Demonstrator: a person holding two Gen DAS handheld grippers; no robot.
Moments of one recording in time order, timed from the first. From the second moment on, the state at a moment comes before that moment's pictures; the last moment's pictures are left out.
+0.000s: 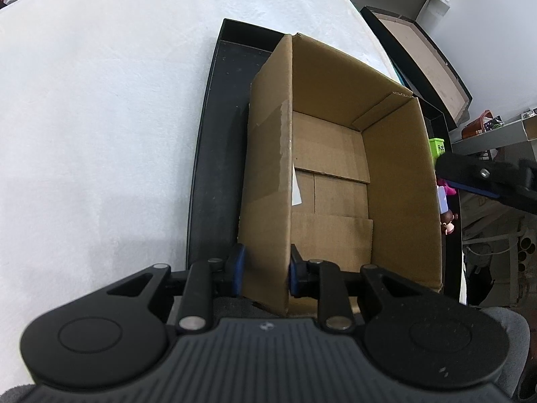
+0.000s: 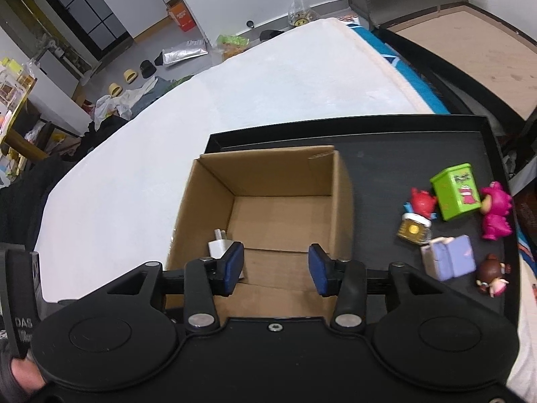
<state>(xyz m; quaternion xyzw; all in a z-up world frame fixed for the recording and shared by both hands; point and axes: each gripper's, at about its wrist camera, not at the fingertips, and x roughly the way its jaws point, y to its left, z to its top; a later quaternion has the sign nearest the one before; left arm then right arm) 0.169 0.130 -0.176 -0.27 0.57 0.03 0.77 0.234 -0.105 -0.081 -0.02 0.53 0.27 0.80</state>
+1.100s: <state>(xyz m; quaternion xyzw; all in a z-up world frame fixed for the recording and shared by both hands) 0.177 0.108 -0.171 -0.23 0.58 0.06 0.78 0.266 -0.242 -0.090 -0.05 0.56 0.20 0.80</state>
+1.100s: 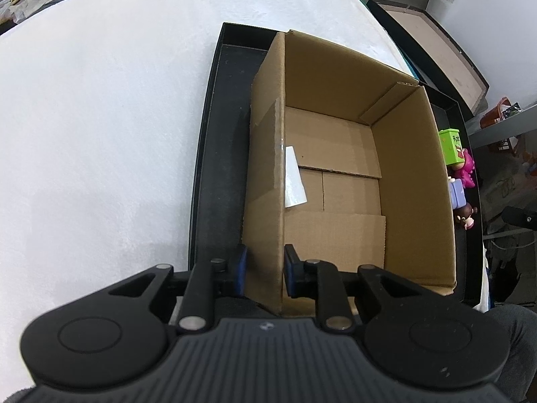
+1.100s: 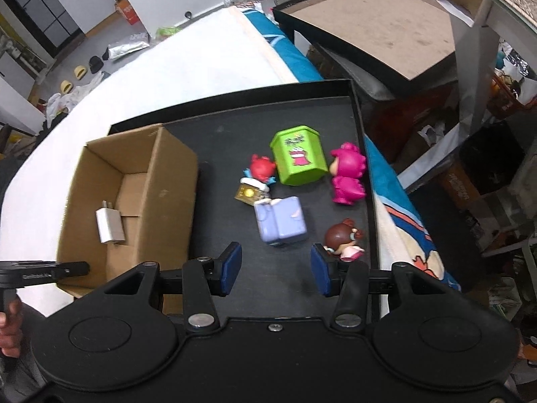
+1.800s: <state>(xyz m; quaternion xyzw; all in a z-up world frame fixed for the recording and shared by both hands) 0.174 0.114 -0.169 -0.24 0.57 0.07 0.78 0.312 -0.245 -0.133 -0.11 0.60 0.17 0.77</state>
